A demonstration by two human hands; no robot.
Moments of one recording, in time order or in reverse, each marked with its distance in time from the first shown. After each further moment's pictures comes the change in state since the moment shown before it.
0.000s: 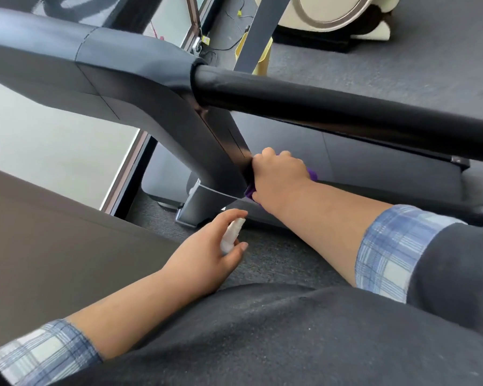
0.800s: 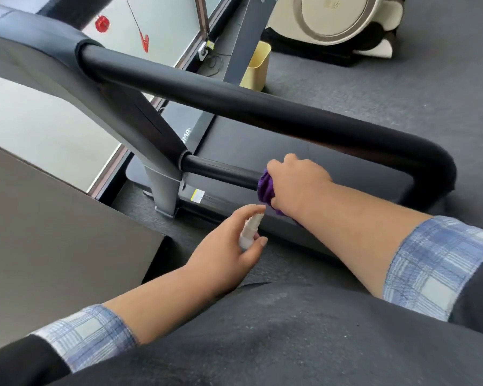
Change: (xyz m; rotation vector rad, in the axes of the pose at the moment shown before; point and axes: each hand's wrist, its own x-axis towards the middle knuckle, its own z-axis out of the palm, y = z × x) left_hand 0.010 0.159 0.145 -0.148 0.134 0.009; right_hand -0.081 0.185 -0.010 -0.067 -0.129 -0.085
